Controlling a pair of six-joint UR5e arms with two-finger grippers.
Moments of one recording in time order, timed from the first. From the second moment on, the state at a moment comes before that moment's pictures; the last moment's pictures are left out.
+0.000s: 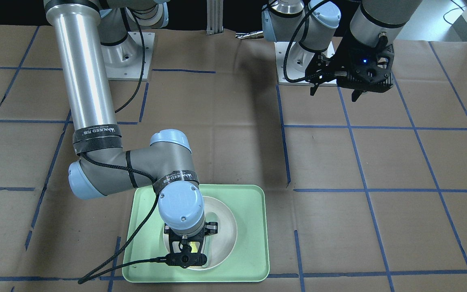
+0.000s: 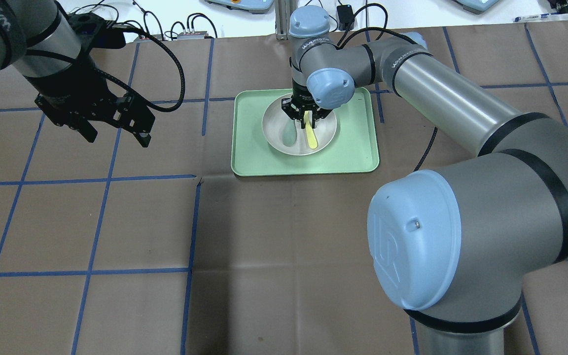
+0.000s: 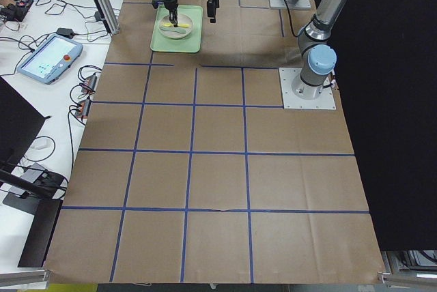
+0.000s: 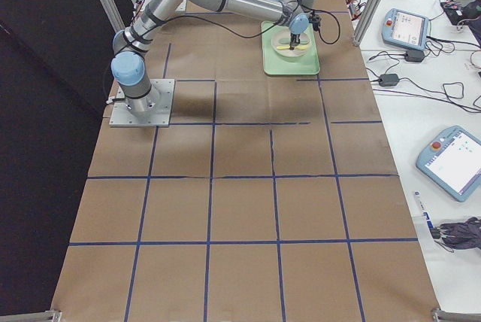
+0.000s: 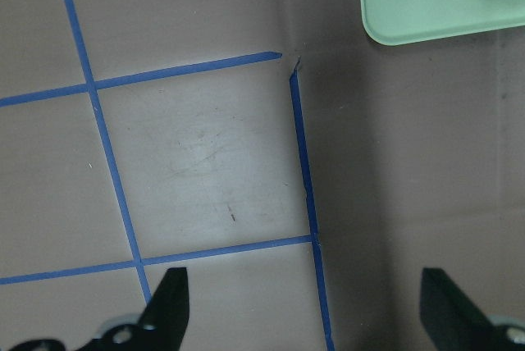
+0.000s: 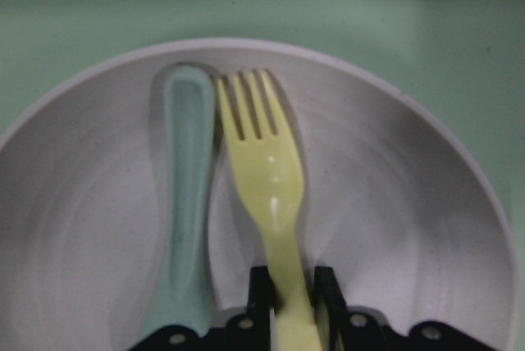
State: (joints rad) left arm -1.52 -1.53 -1.59 -1.66 1.58 0.20; right arm 1.83 -0.77 1.20 -1.96 -1.55 0.28
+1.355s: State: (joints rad) left arm -1.52 -1.53 -1.59 -1.66 1.58 0.20; right arm 1.73 -0.93 1.28 -1.85 -1.57 0.23
